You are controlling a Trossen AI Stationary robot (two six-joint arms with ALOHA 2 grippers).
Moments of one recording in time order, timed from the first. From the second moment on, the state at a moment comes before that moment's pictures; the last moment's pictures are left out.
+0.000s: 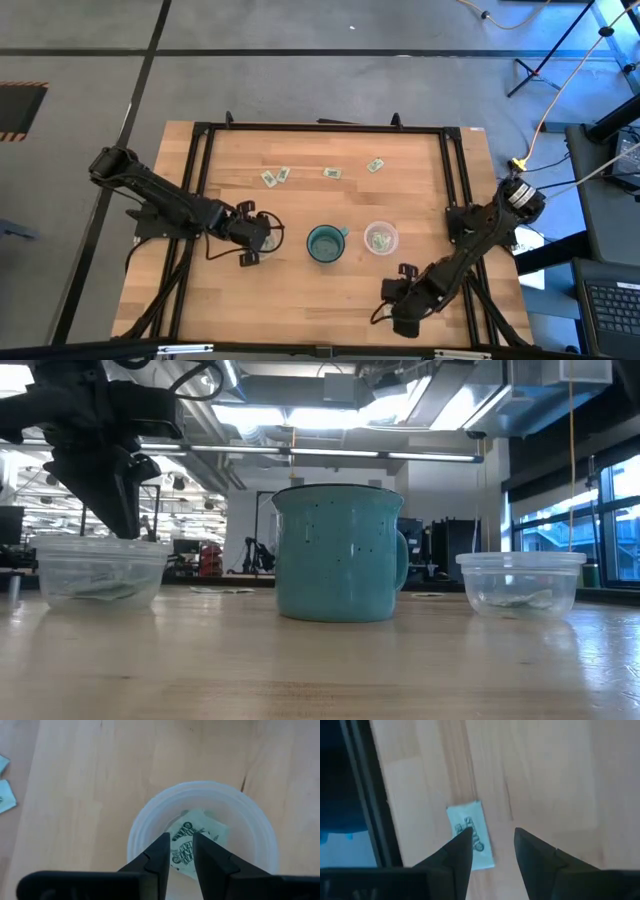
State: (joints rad) left arm -0.36 1.30 0.74 -0.65 -0.26 -0.51; right arm 0.80 1.71 1.04 -0.58 0.07 1.01
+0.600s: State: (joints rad) left arm -0.36 1.30 0.74 -0.65 -0.30 -0.51; right arm 0.85 1.85 1.04 -0.57 -0.04 1.12
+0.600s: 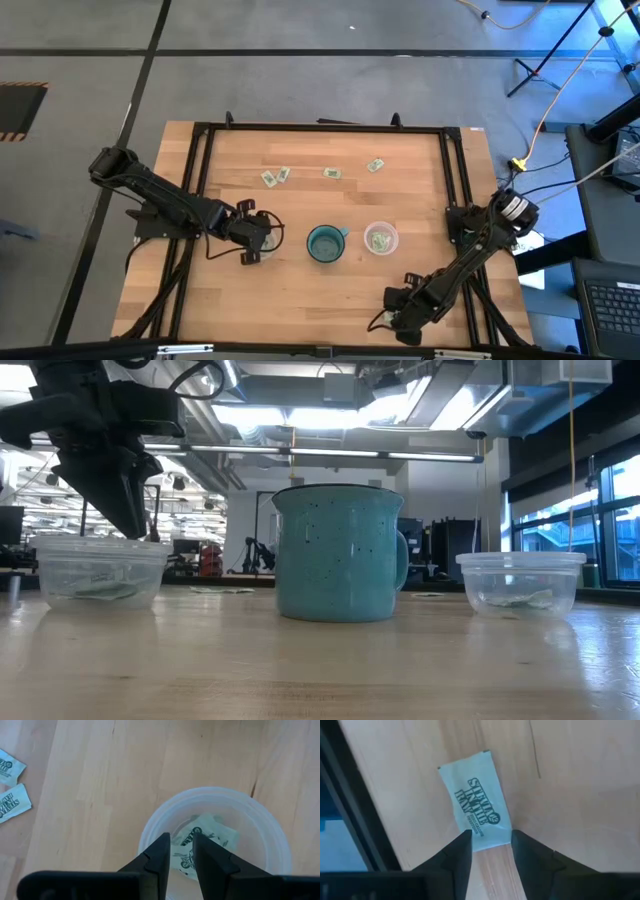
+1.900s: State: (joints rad) left arm -0.36 1.30 0.74 -0.65 -0.35 -0.51; right arm 0.83 1.87 1.04 -0.66 0.02 1.02
